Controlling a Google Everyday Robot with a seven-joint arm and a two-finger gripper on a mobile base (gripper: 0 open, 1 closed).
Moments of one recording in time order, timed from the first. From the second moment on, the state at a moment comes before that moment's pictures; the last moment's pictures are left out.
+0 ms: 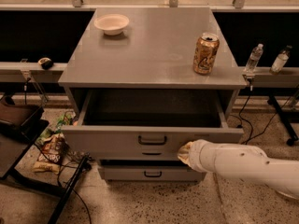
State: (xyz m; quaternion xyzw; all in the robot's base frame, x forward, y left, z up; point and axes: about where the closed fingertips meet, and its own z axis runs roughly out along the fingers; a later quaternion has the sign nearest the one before) arm 0.521 -0.130 0.589 -0.59 0.72 -0.04 0.36
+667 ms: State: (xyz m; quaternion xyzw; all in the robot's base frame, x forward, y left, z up) arm 0.576 -0.123 0.584 -0.59 0.72 -0.05 0.35
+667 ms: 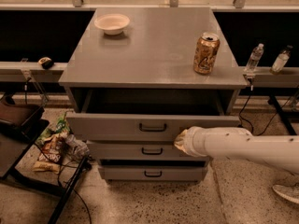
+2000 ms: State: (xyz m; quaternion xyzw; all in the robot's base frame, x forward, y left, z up) arm 0.595 -0.126 0.586 -0.59 0.73 -0.06 0.34
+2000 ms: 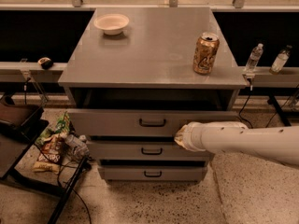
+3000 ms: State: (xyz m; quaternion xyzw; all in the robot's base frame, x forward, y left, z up) arm 0.595 -0.126 0.586 -0.59 0.73 -0.06 0.34
